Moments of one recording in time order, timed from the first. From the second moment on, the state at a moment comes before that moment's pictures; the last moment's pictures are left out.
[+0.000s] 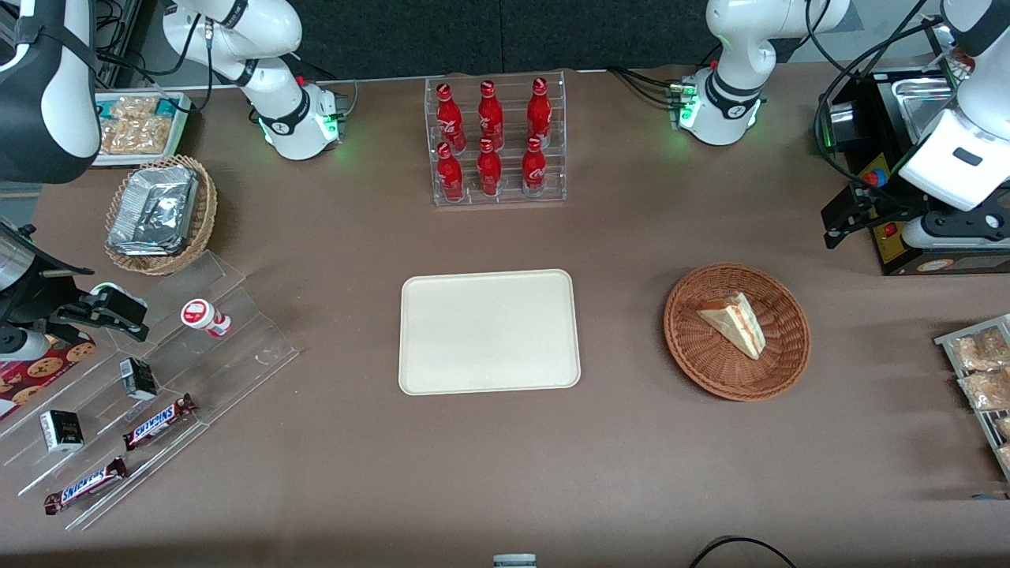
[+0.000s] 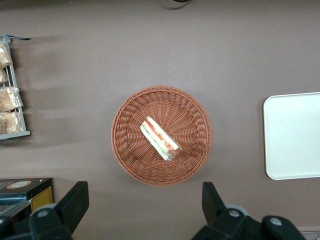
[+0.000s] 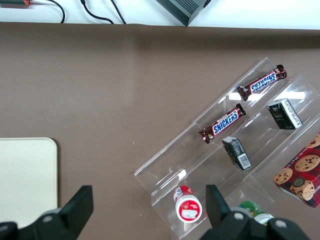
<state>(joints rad) 0.02 -0.03 -0.14 -1.61 0.03 1.67 -0.08</state>
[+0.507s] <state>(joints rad) 0.01 -0.01 -0.14 -1.63 0.03 1.62 -0.36</state>
